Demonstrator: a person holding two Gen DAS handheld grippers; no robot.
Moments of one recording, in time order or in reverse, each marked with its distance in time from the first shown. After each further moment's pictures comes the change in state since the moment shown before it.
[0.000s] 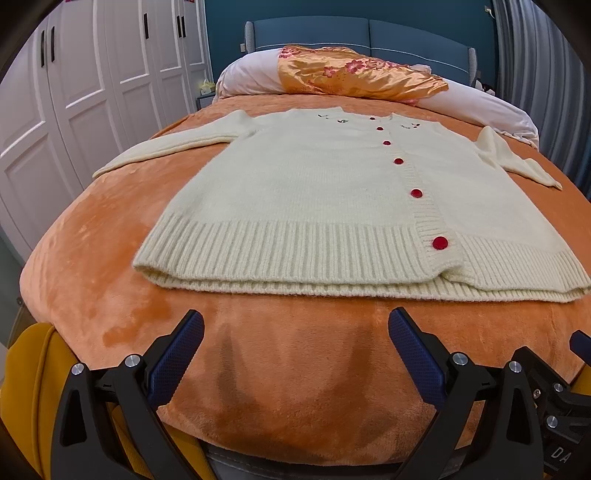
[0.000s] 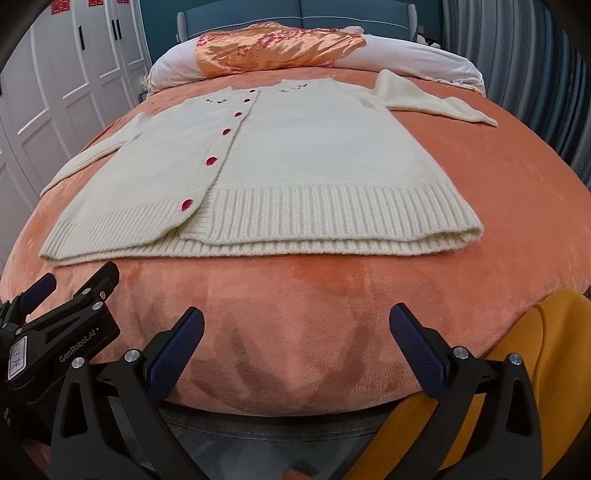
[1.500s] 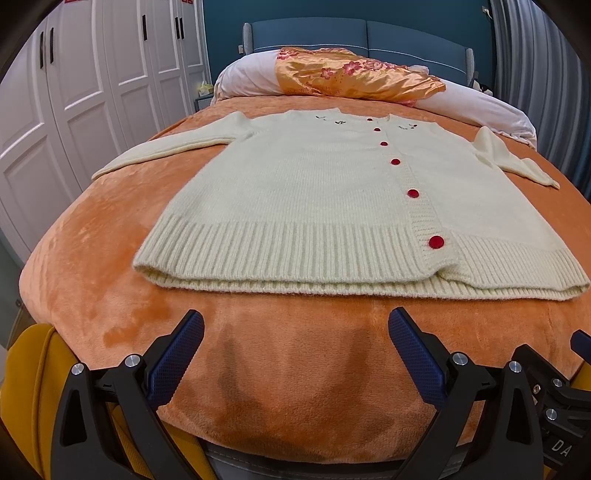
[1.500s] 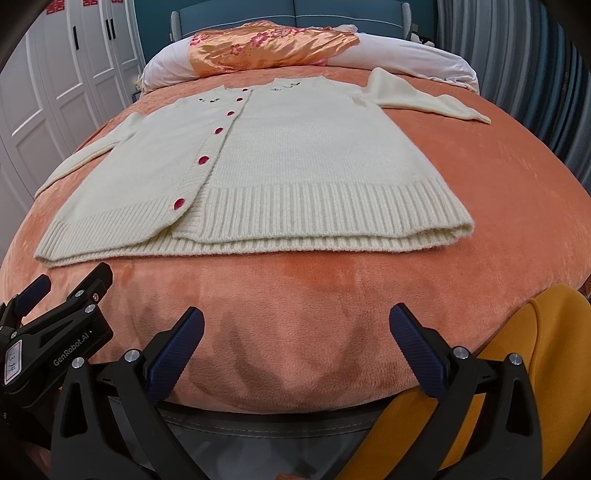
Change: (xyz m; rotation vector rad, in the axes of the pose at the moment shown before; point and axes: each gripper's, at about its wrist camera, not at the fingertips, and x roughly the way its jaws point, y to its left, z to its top) left arm -0.004 0.001 -0.001 0.007 -0.010 -0.008; right arm 0.000 -0.005 -0.001 0.013 0.000 -0.026
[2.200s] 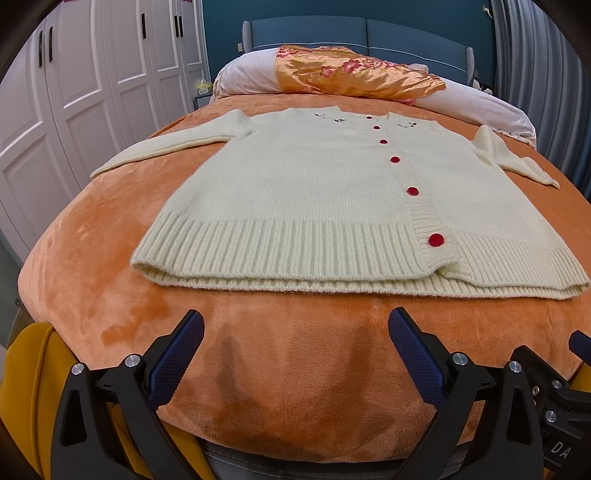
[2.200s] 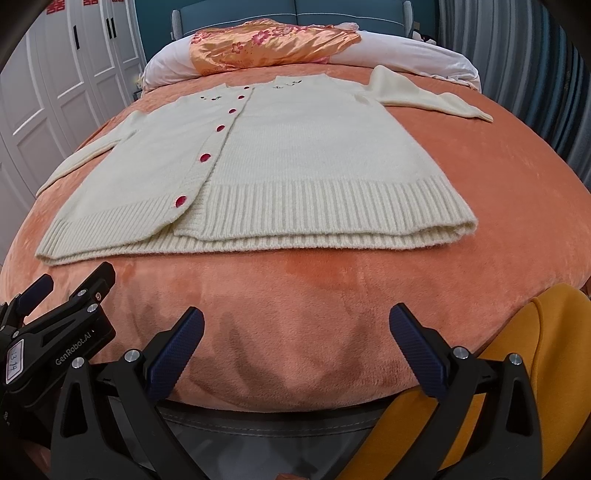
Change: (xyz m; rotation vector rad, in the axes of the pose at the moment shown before) left arm 0.001 0.002 -0.001 0.000 0.005 0.001; right arm 0.001 0.002 -0.003 -0.001 0.009 0.008
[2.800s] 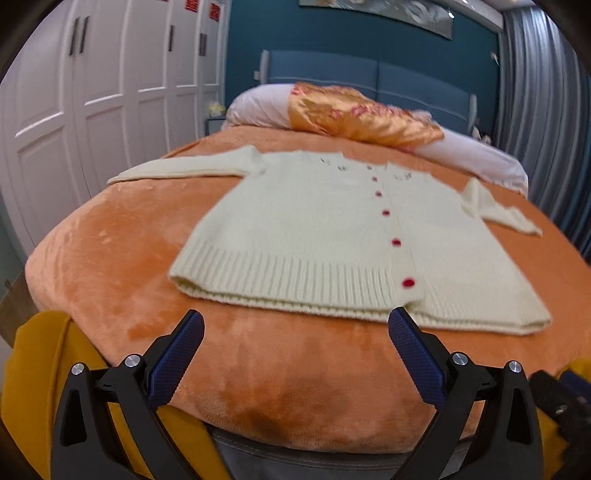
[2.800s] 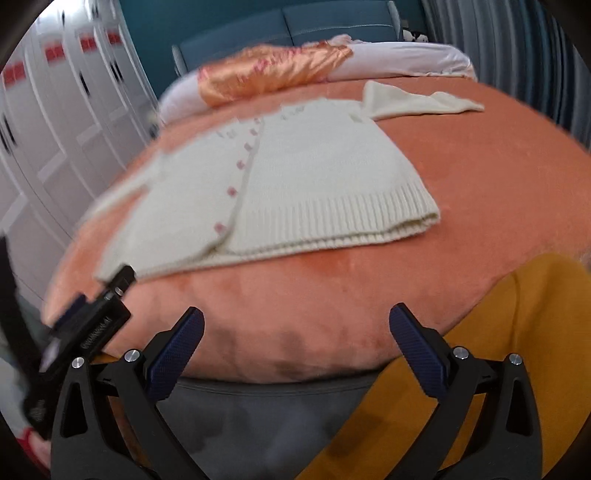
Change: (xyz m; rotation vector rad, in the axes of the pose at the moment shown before) left arm -0.055 0.016 -0.002 -0.123 -0.154 -0.030; right arm -0.060 -0.033 -0.015 0.151 -0.080 0.199
